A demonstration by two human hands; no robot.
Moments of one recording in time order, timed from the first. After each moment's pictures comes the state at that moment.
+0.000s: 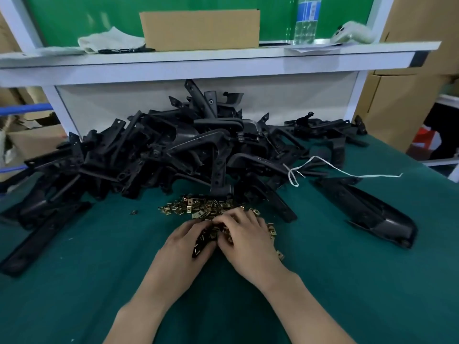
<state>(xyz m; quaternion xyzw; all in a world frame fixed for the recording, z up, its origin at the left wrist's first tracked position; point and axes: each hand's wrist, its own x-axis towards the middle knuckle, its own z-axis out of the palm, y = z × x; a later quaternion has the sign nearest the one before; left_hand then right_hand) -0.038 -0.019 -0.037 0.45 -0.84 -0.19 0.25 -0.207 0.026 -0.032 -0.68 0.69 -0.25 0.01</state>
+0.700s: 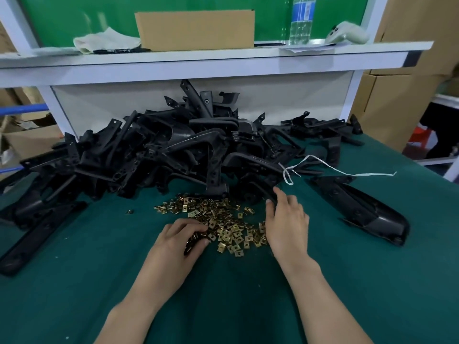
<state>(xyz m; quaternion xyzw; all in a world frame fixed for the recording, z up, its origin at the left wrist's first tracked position) -0.033 -0.016 -0.033 0.42 -0.85 -0.16 0.29 -0.266 0.029 -0.024 -0.44 0.84 -0.33 -0.02</state>
